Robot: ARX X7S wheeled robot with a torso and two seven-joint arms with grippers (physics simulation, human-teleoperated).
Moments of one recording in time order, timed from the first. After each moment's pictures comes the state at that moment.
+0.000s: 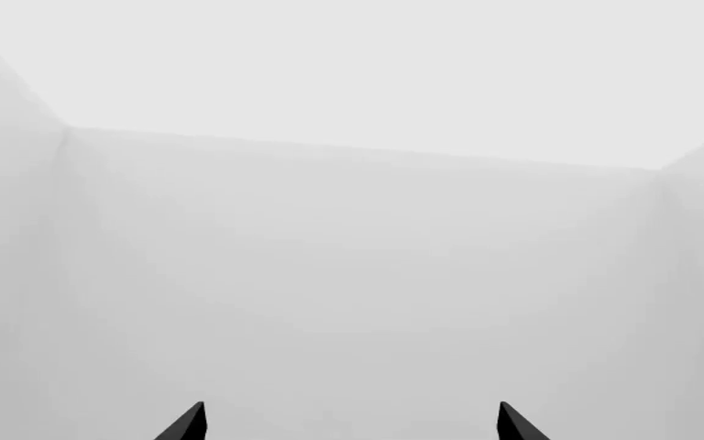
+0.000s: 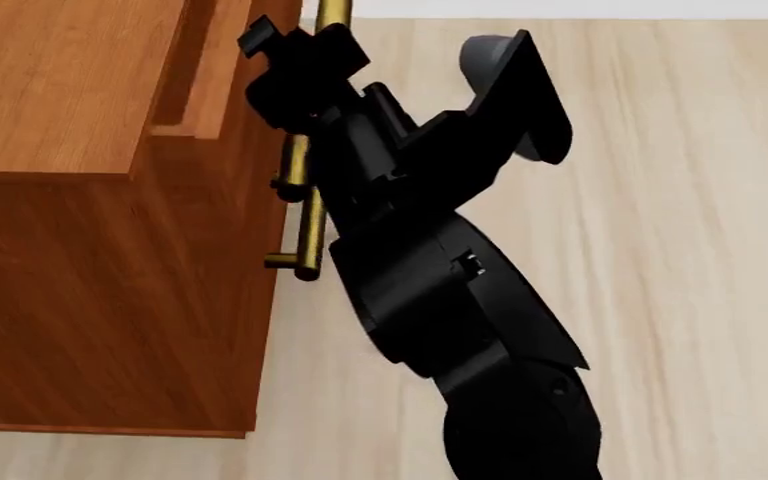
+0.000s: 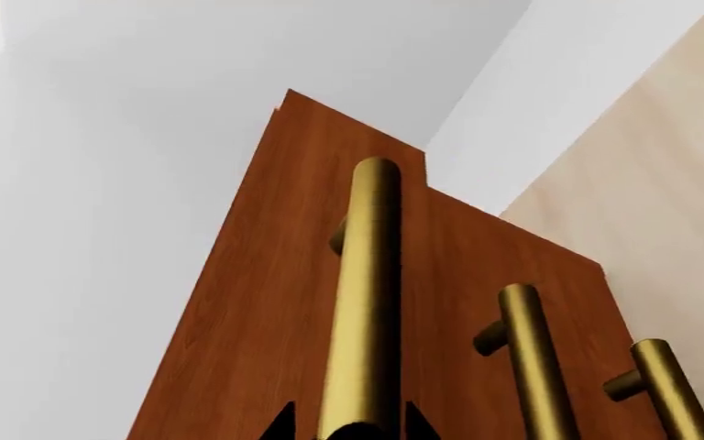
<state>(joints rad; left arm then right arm) -1.14 -0.44 0.00 0.74 -0.80 -0.81 -0.46 1.00 0.11 -0.44 0.13 1.60 0.18 0.59</state>
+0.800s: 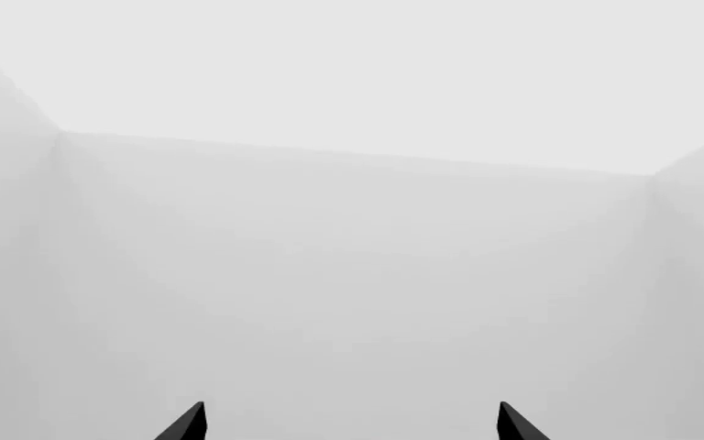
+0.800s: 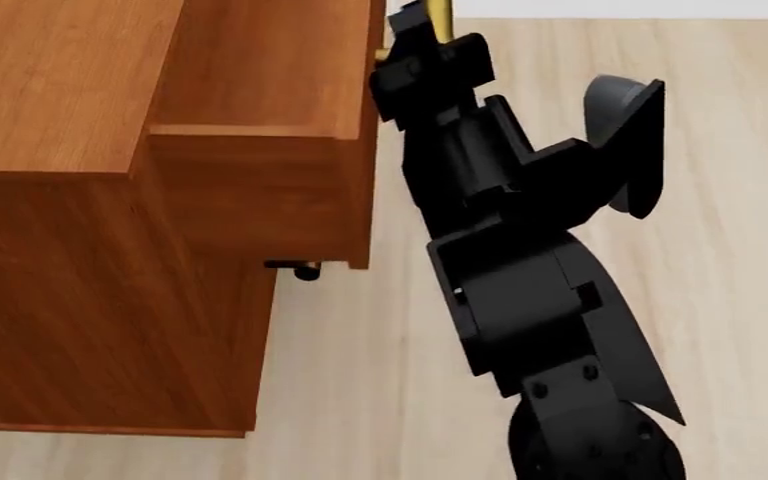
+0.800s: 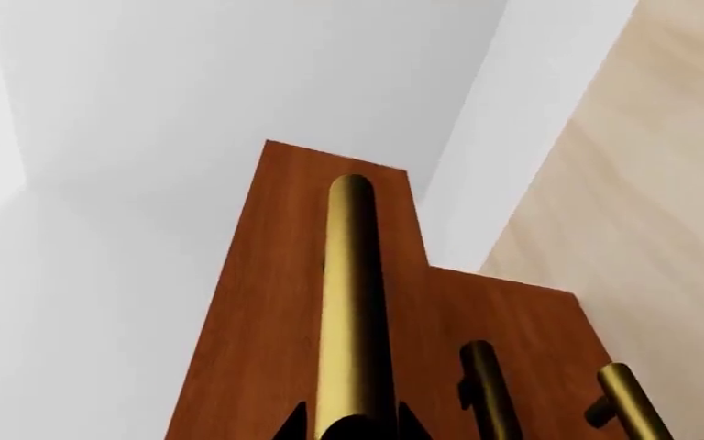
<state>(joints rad) -1.17 -0.44 0.01 0.74 -0.83 -0.82 -0.49 0.91 0.17 -0.32 0.03 1.72 0.06 0.64</state>
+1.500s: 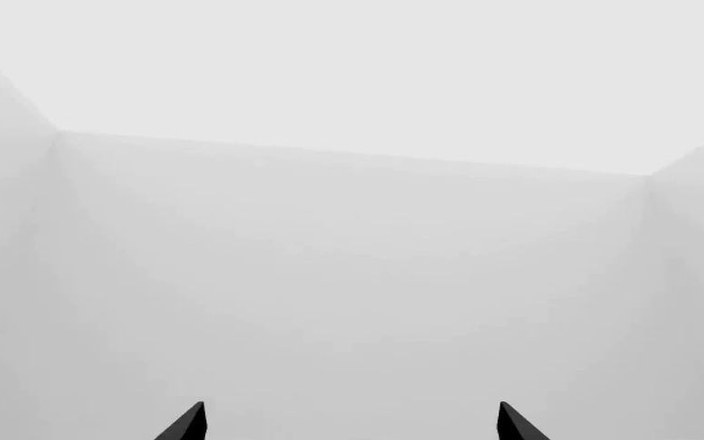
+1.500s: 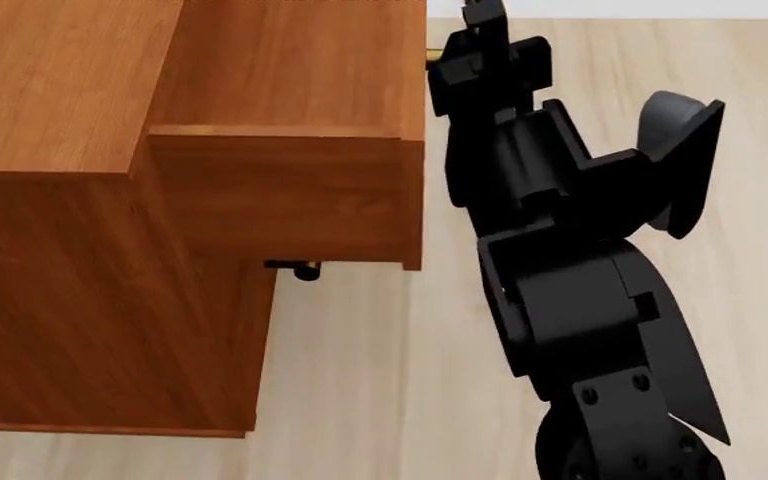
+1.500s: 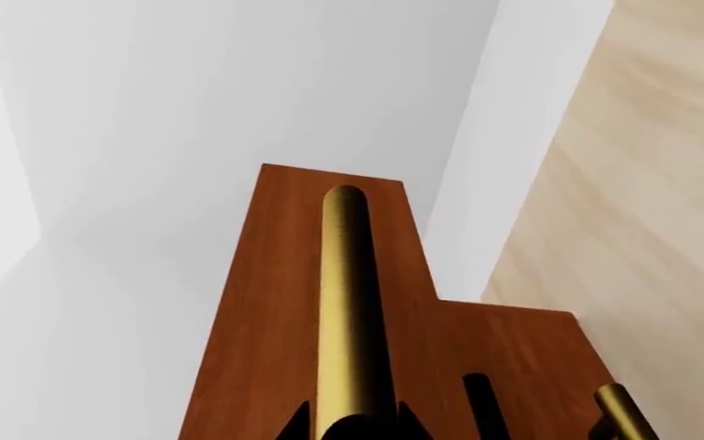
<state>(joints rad) -1.18 -0.45 0.02 0.74 -0.84 -0.81 -0.50 0.89 0.20 -0.28 0.00 1.78 0.00 0.65</state>
